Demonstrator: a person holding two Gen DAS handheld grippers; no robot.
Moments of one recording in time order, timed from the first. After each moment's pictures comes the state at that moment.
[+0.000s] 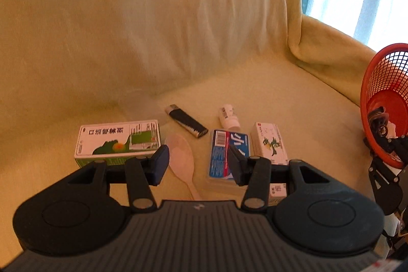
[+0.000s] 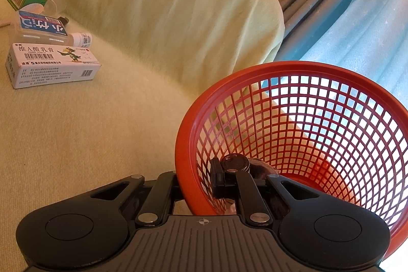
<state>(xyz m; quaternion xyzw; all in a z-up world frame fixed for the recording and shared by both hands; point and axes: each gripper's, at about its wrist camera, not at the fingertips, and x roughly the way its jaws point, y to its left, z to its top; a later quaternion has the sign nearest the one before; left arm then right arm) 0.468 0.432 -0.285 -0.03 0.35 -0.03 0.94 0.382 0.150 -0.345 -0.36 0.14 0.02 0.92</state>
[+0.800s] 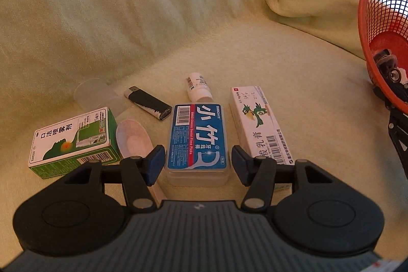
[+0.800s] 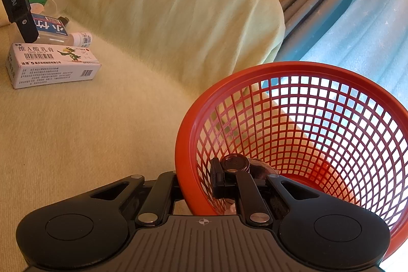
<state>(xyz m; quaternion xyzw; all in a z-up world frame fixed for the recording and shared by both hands) 0.498 0.379 -0.328 0.07 0.38 -0.07 0.92 0.382 0.151 -0.346 -0.36 0.14 0.02 0.92</state>
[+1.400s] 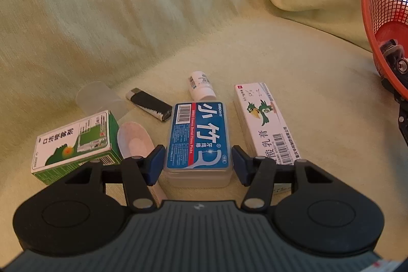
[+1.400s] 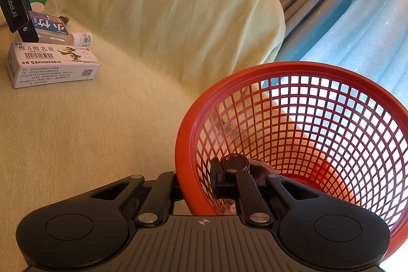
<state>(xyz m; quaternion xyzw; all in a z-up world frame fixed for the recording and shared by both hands) 0.501 0.375 -0.330 0.09 0.37 -0.06 0.92 0.382 0.151 -0.346 -0.37 0.14 0.02 0.92</state>
